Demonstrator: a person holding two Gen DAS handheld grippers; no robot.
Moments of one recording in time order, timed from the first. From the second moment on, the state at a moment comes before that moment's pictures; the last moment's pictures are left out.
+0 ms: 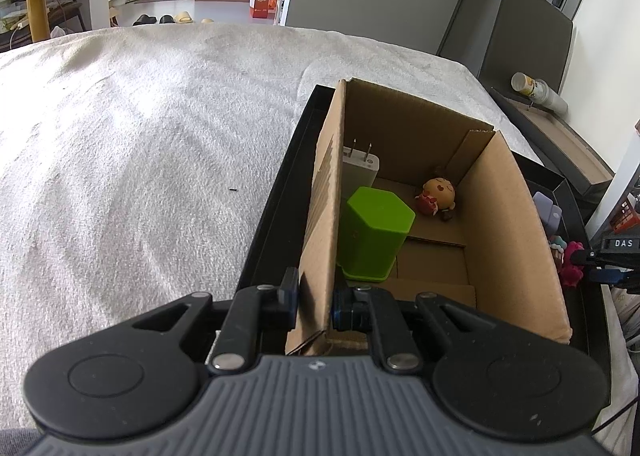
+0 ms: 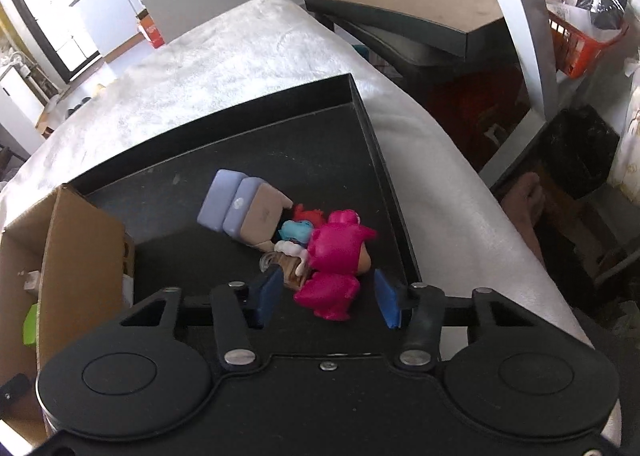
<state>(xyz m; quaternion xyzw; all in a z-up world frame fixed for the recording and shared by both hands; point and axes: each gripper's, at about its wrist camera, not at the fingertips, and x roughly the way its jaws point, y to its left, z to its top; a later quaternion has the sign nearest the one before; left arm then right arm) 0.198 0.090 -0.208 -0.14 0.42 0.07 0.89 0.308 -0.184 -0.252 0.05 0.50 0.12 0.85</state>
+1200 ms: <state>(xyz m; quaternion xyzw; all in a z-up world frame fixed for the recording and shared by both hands) 0.195 0.089 -0.208 -0.14 0.42 0.07 0.89 0.274 -0.197 -0.264 0.11 0.60 0.17 0.77</state>
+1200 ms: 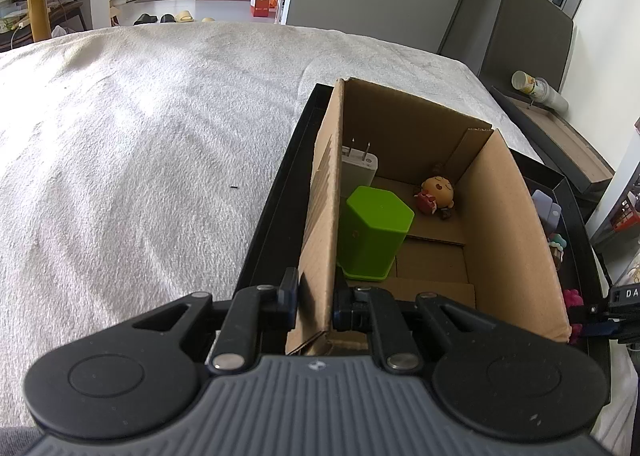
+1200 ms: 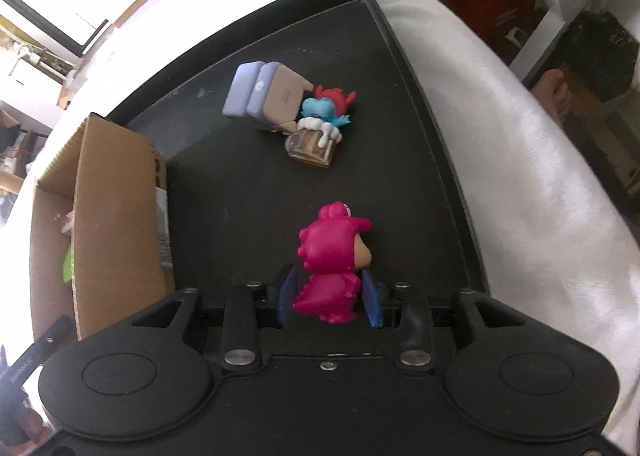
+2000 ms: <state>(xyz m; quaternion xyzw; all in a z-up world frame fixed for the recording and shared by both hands) 0.195 0.090 -0.209 -0.14 0.42 0.07 0.89 0.276 -0.153 -0.274 0.01 0.60 0.18 0.78</state>
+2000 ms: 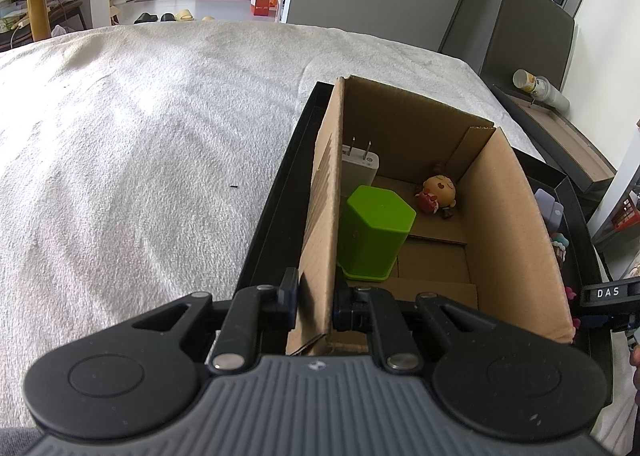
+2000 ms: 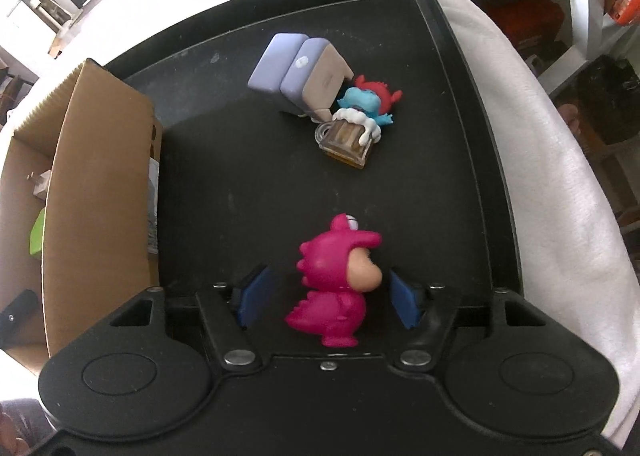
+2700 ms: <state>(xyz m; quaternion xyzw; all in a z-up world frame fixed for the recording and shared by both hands) 0.195 0.089 -0.210 -0.14 0.42 0.07 0.89 0.266 -0.149 -0.227 -0.02 0.57 0.21 0.79</state>
